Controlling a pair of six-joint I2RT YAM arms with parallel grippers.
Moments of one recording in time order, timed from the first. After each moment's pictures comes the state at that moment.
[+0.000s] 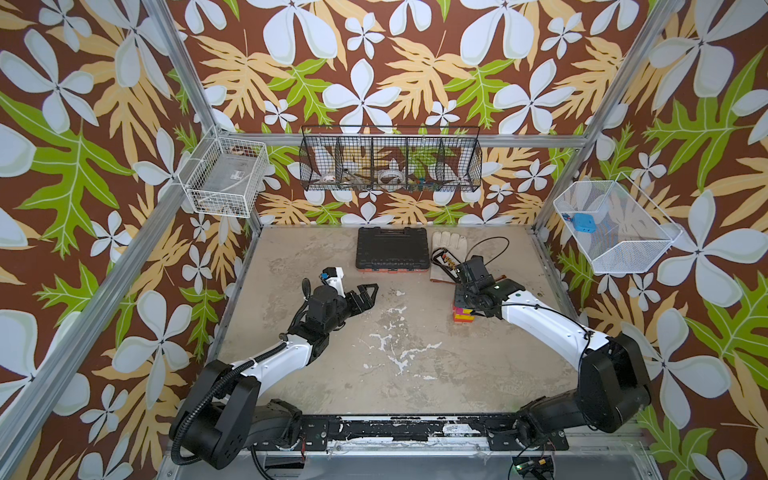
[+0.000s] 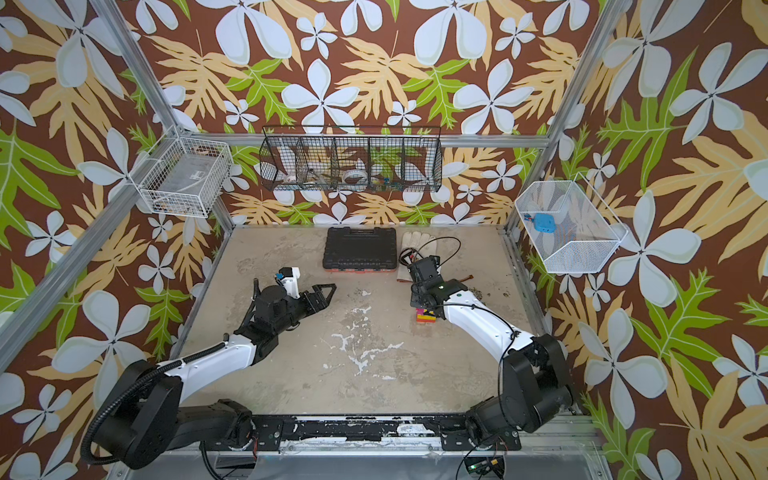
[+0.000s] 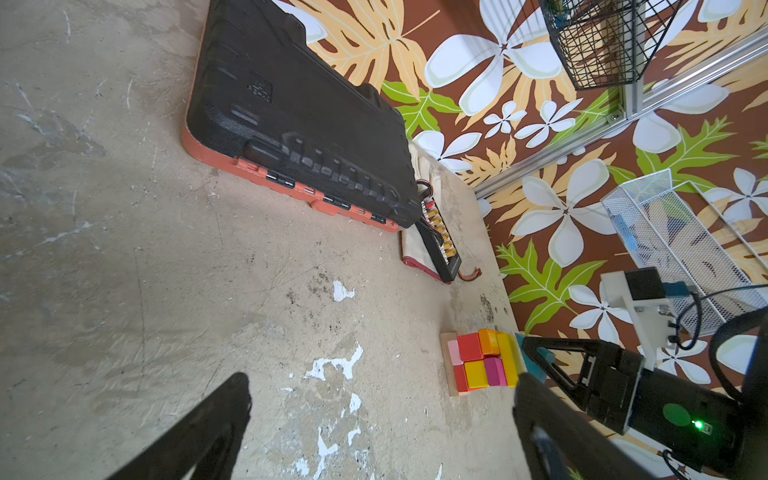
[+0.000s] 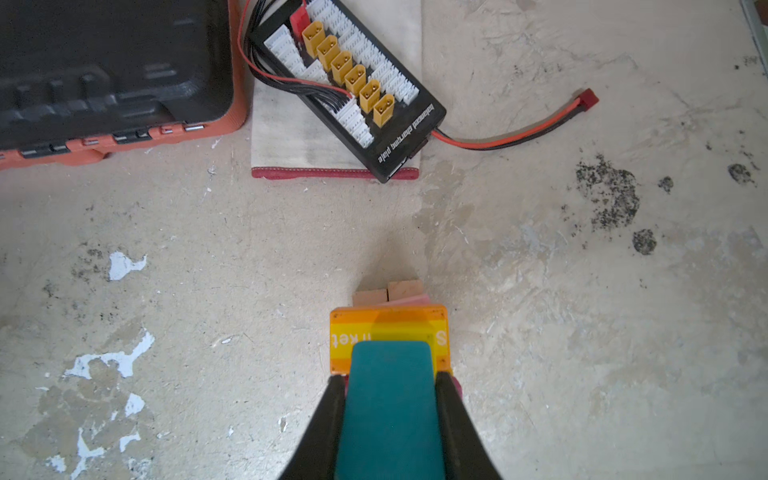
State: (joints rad) left arm -0.41 1.29 0.51 0.44 0.17 -0.82; right arm 0.44 1.49 1.05 -0.60 0.30 0.50
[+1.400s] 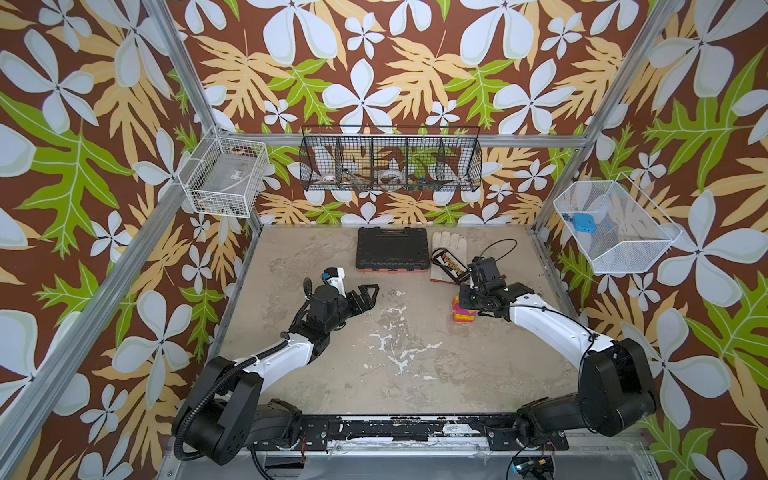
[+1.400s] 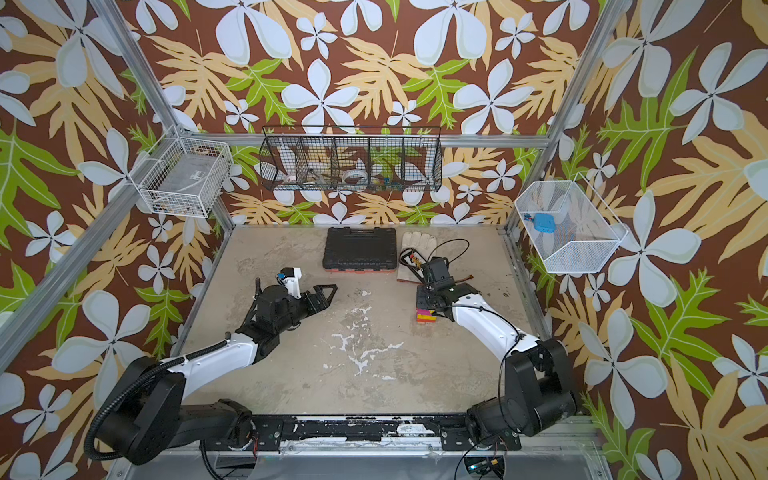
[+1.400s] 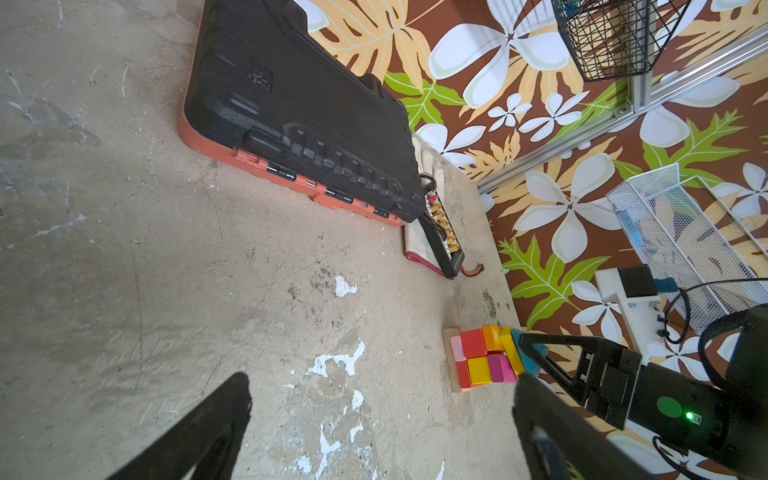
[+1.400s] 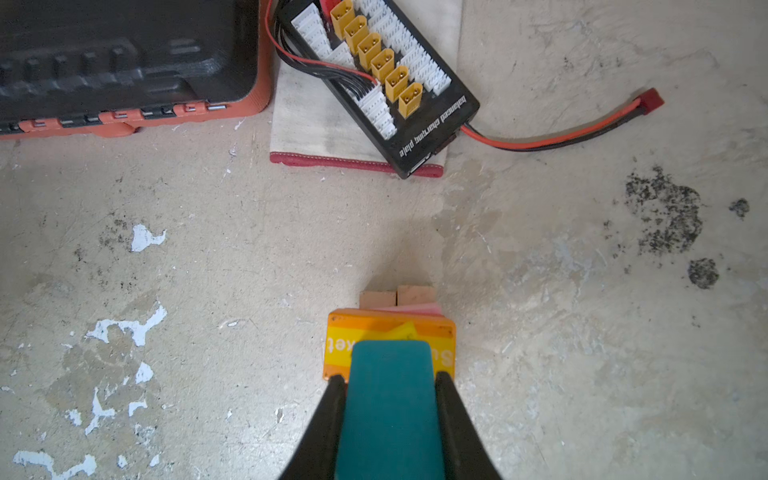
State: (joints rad) left arm -0.41 1.31 0.52 0.44 0.18 -0.82; right arm 0.35 1.45 0.97 -0.50 0.15 0.39
